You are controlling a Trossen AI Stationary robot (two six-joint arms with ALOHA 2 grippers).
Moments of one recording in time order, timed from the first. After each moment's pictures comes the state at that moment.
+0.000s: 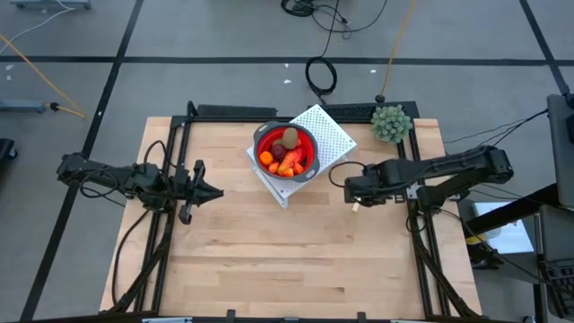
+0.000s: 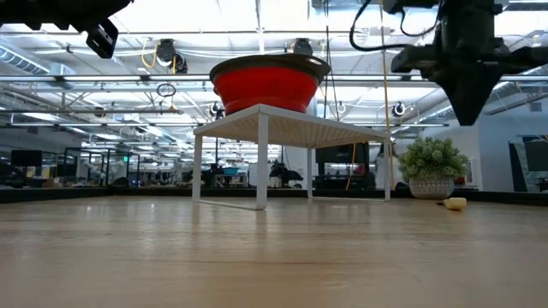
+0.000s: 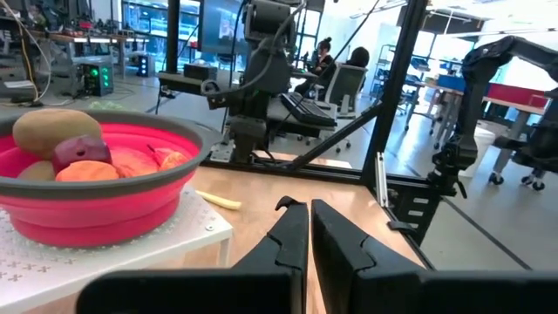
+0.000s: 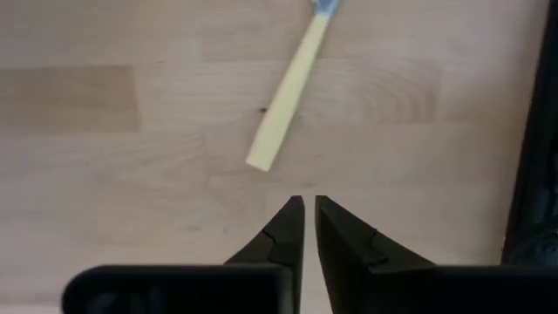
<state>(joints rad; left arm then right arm) -0.24 0.38 0.34 0.06 -0.13 -0.16 0.08 1.33 1.05 -1.28 0.08 1.66</state>
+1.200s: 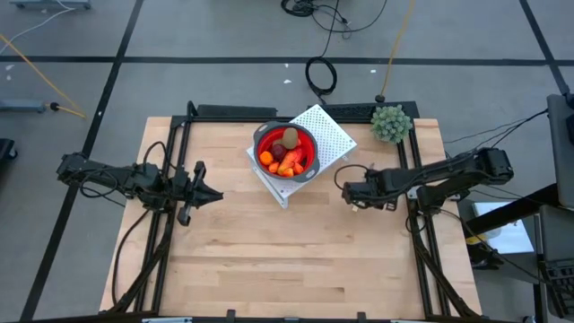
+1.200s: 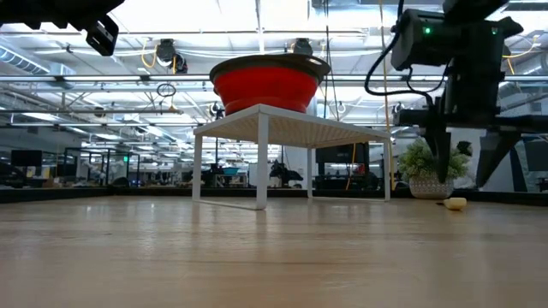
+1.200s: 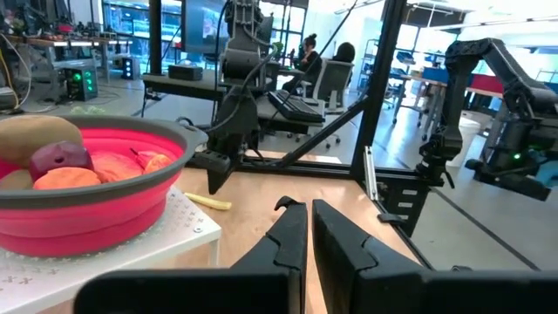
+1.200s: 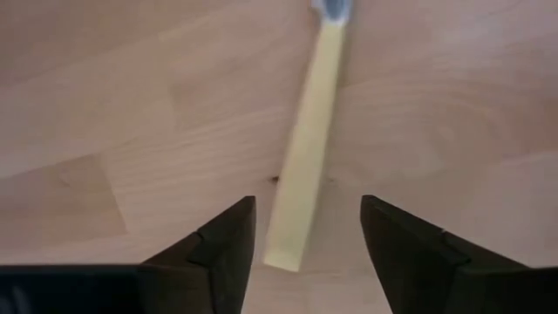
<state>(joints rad) -0.24 0.38 0.34 0.05 -0.09 -0.13 0.04 1.33 0.72 -0.87 0.15 1.86</state>
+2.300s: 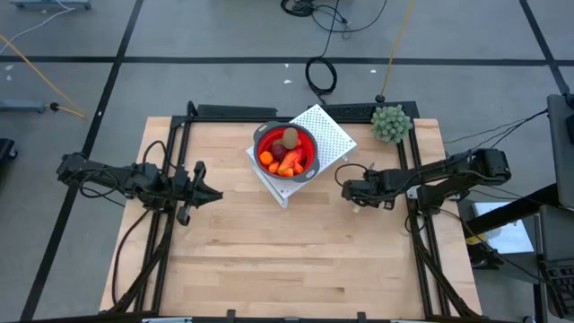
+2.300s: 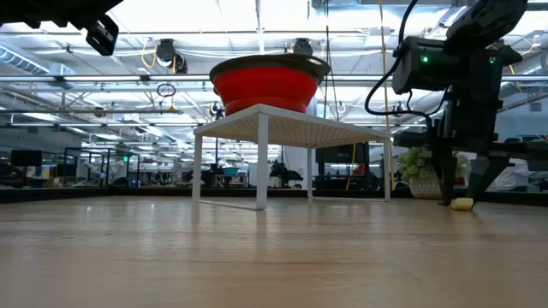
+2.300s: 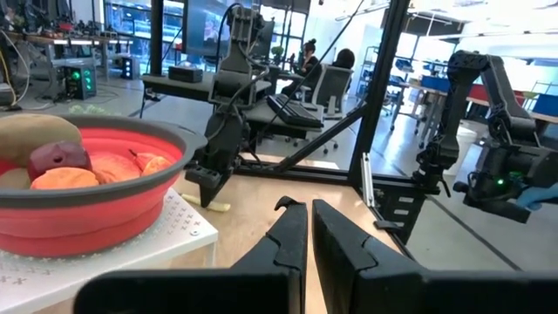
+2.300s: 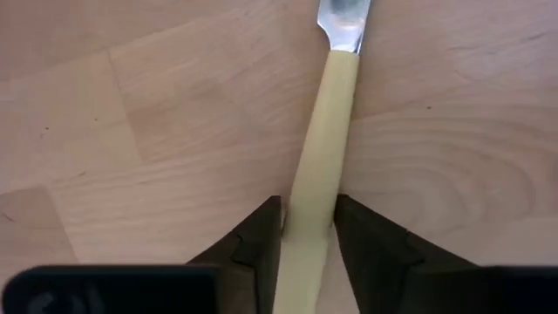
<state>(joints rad) -0.24 0.38 0.34 0.07 -0.09 -0.16 -0.02 1.37 0.59 -0.64 0.11 1.79</state>
